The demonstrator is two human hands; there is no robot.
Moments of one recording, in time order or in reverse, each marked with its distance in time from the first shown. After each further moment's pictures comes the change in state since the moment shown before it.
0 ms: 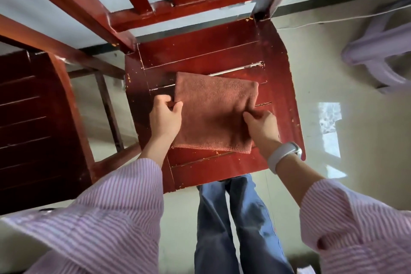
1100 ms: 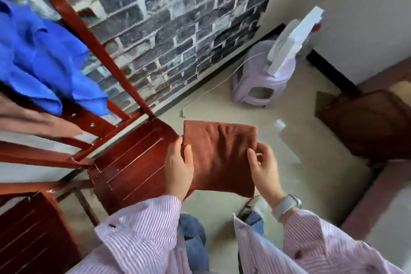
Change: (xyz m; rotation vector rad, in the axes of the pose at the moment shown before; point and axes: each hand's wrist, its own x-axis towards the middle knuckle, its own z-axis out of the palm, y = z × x) left_hand -0.284 0.227 -0.021 0.065 -0.184 0.669; right_hand -0.197 0.061 -0.297 0.496 0.493 -0.234
